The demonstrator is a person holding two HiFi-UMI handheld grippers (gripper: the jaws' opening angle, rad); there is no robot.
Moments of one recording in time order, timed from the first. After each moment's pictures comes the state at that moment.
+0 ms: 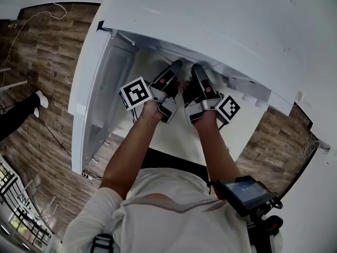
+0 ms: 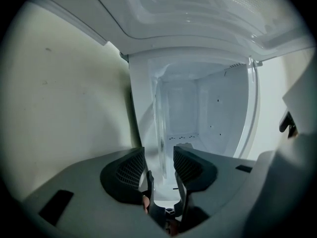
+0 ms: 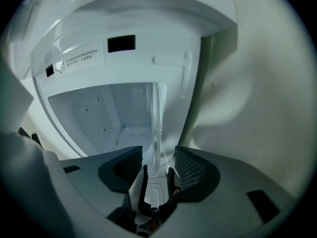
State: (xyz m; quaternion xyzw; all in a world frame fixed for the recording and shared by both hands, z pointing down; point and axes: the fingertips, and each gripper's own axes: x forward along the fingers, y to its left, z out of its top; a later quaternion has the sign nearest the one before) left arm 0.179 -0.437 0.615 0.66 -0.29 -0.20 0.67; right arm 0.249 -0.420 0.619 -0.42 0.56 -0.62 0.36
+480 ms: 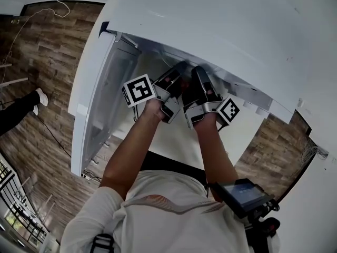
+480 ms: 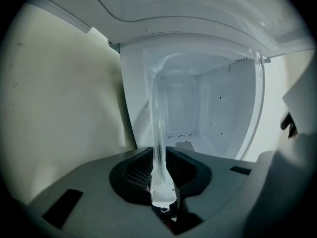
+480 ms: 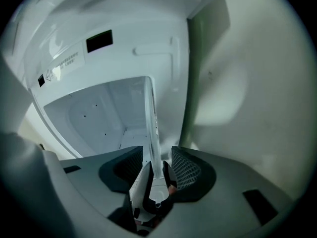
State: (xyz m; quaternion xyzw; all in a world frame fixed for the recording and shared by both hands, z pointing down) left arm 0.187 -0.442 0.606 0.67 -0.27 -0.18 0.67; right arm 0.242 -0.424 0.614 -0.39 0.54 -0.63 0.39
